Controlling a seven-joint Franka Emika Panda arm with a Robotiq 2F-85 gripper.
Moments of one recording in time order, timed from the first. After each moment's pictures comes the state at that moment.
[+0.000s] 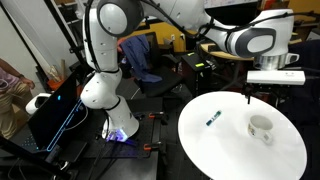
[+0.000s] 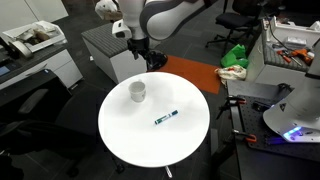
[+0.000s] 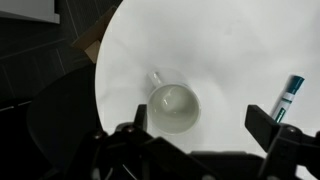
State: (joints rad) arm -0.06 0.39 0.02 -1.77 -0.27 2.23 -1.00
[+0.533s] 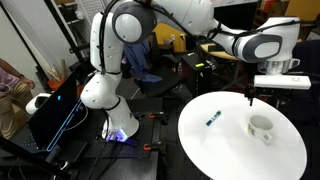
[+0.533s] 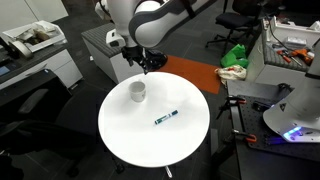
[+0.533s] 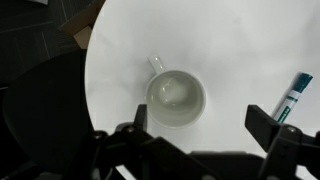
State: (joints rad) arm -0.06 0.51 0.04 -1.65 -0.25 2.19 -1.08
